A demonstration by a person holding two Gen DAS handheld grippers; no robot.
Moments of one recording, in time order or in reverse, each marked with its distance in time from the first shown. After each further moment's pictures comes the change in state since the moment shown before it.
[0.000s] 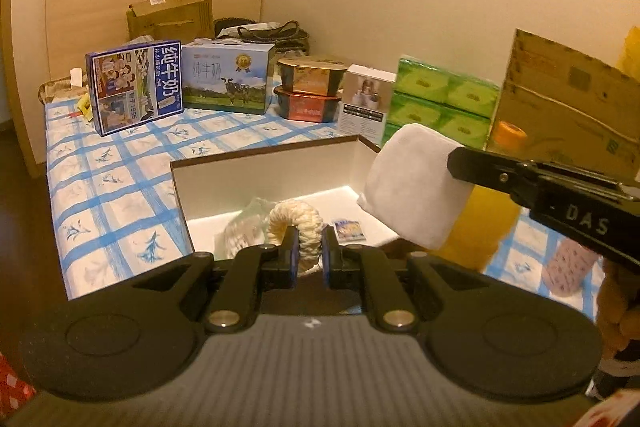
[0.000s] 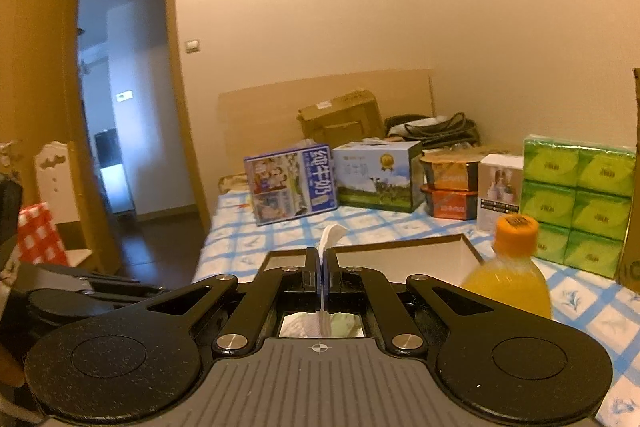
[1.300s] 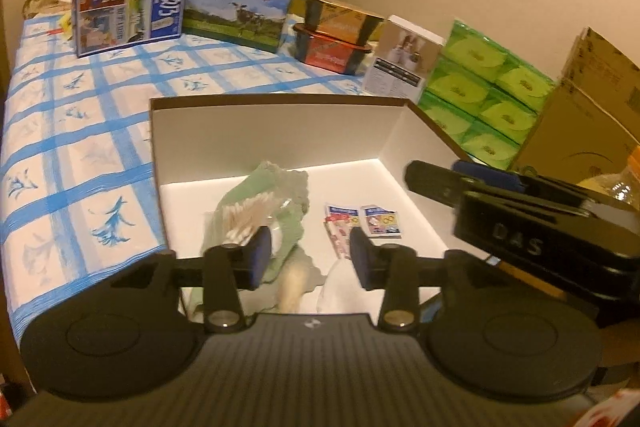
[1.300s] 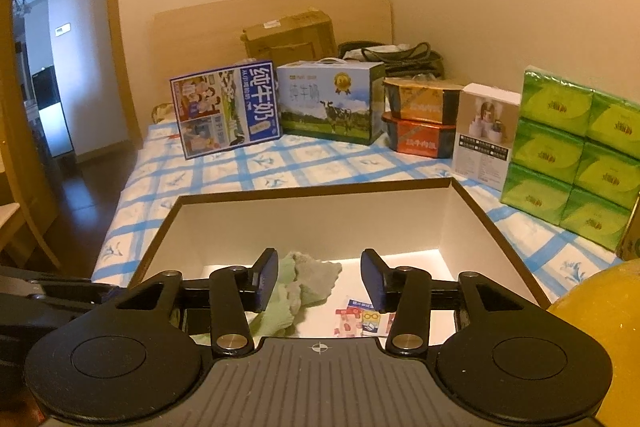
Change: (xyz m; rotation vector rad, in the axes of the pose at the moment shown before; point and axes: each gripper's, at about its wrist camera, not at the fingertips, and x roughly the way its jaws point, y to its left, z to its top) left arm 0.131 0.062 0.001 -0.157 0.168 -0.045; right arm 0.146 -0.032 -0.025 -0.012 0.217 -0.162
